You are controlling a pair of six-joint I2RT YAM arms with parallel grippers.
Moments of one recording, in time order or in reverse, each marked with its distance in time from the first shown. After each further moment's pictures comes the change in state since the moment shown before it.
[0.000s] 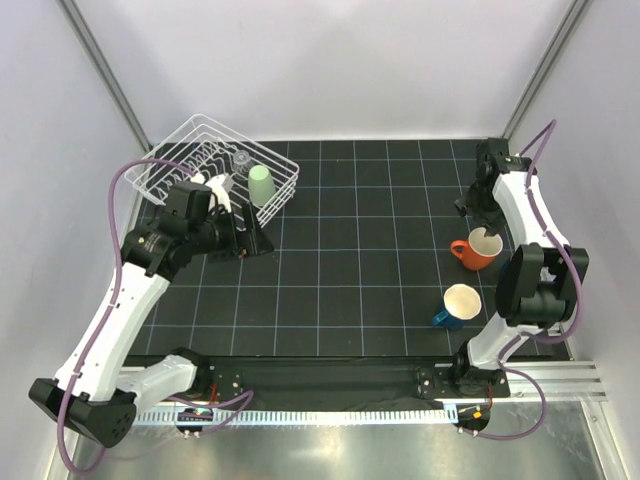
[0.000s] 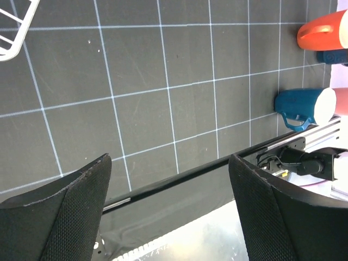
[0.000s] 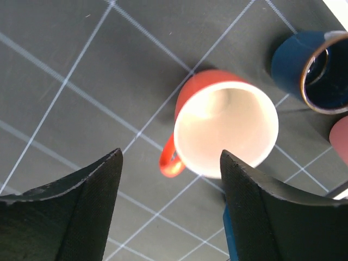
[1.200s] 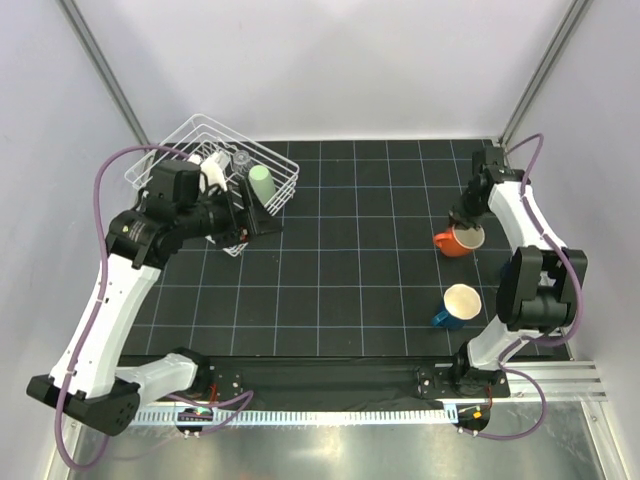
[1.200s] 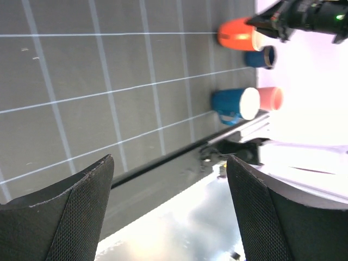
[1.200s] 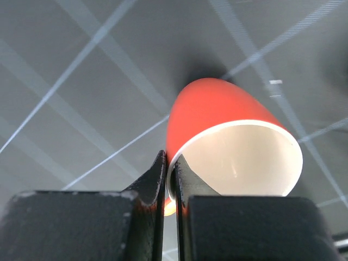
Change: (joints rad) left arm 0.000 0.045 0.201 -0.055 0.135 -0.130; right arm -0.008 0.006 -0.134 0.173 -0.237 -0.124
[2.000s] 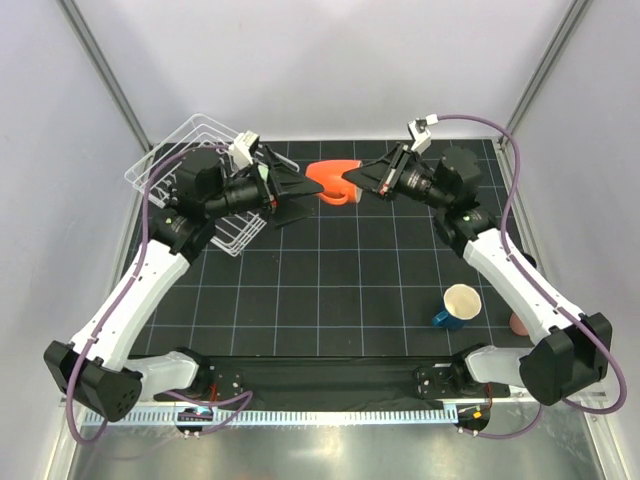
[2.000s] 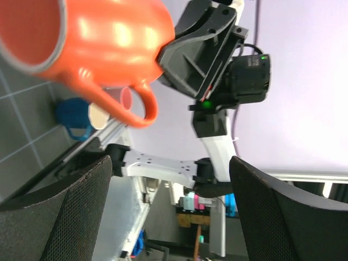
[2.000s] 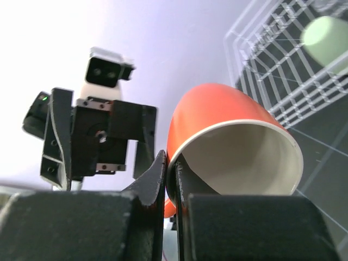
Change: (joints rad) left arm -0.058 0.095 -0.167 0.735 0.344 -0.603; right arm 0.465 -0.409 -0.205 1.002 -0.710 0.415
